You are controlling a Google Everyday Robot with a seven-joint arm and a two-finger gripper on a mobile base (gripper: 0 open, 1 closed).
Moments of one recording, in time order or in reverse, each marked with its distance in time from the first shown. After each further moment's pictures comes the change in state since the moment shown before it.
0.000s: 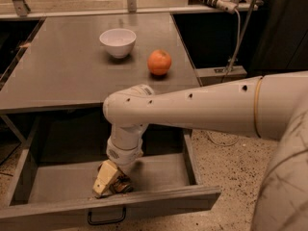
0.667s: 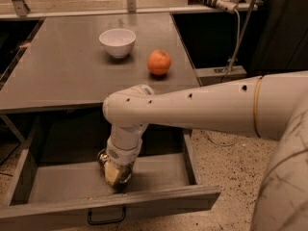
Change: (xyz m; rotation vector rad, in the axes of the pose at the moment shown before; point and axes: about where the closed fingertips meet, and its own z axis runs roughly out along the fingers) arm 0.000 0.000 0.000 0.000 0.000 0.000
